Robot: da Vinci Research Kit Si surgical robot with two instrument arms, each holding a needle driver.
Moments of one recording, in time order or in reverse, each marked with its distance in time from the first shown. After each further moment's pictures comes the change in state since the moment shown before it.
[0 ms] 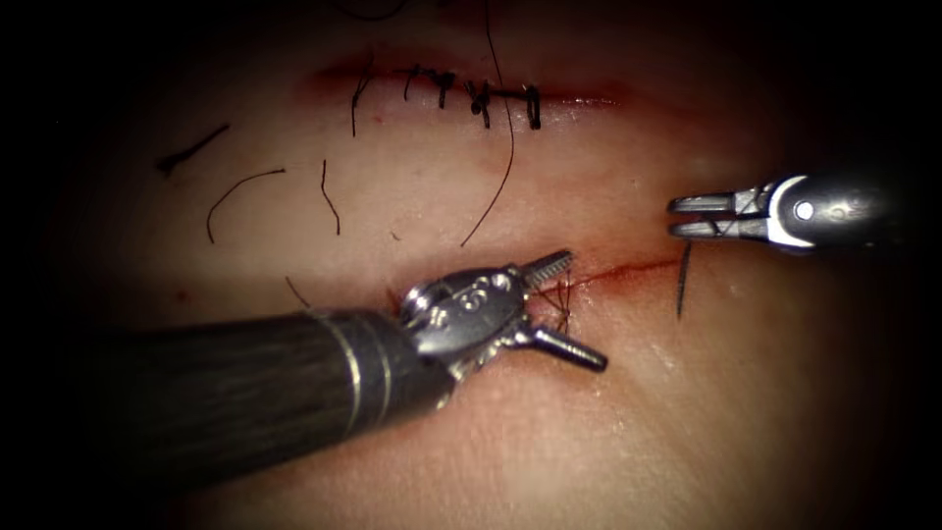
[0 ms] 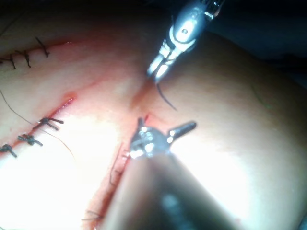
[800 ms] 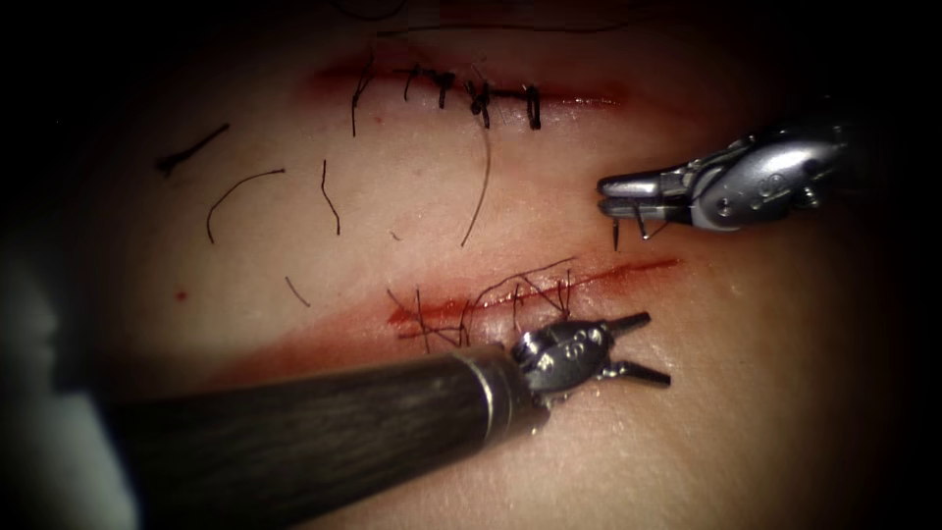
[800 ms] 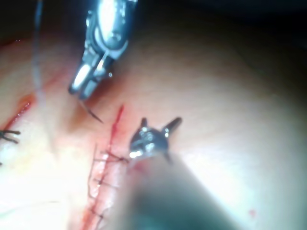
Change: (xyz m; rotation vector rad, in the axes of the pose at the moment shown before) right arm -0.003 0.001 0.007 -0.095 0.073 -0.404; left arm -0.007 -0.004 0.010 0.044 -0.096 0.109
